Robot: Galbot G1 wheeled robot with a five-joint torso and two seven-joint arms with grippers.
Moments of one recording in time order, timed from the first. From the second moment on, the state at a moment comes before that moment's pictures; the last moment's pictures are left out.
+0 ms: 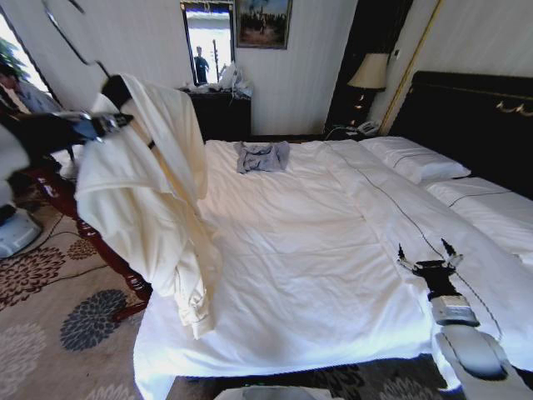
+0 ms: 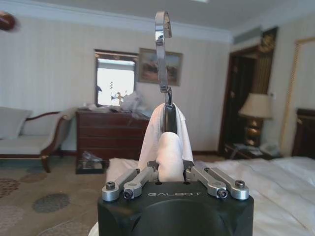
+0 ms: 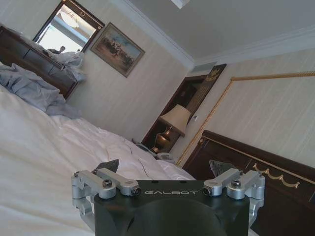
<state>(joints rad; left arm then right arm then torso) 0.70 -0.19 -0.99 -2.28 -2.13 0.69 -0.80 -1.62 1.00 0.96 1.87 0.09 0.17 0.15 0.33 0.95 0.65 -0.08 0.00</state>
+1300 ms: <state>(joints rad) 1.64 -0.31 -2.09 -2.26 -2.16 0.74 -0.79 -1.54 0.94 0.93 1.80 0.13 0.14 0.18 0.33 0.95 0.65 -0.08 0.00</state>
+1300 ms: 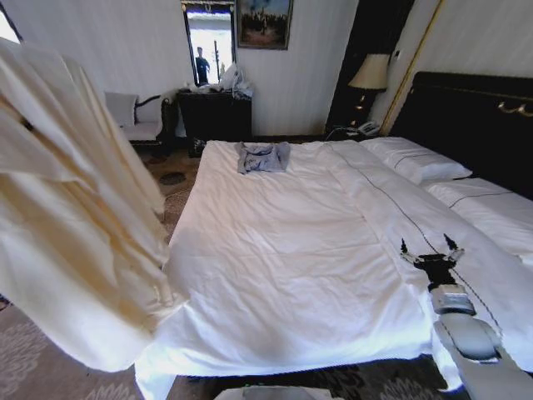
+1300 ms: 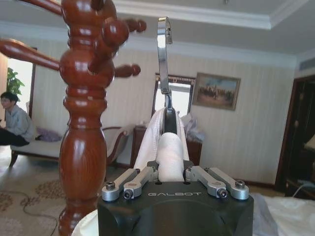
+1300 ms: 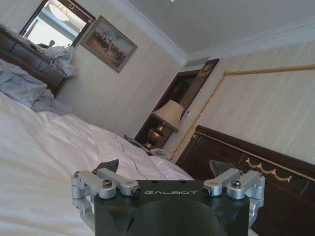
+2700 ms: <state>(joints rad) 1.30 -0.25 -1.80 -2.05 -2.28 0.74 -0.87 -1.54 0.99 0.93 1.79 0.12 0.14 0.18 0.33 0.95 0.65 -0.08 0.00</state>
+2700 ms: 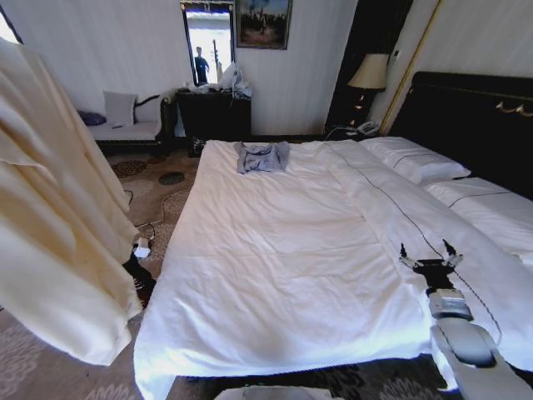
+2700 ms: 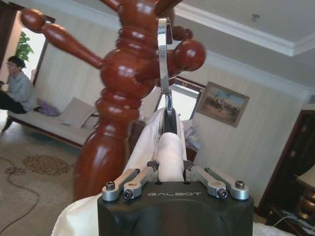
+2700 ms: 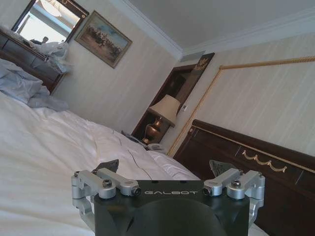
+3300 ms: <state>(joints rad) 1.27 -0.20 -1.75 -2.05 -2.36 0.74 -0.88 -1.54 1.00 0.94 1.80 0.11 0.15 0.18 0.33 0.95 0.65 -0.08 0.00</state>
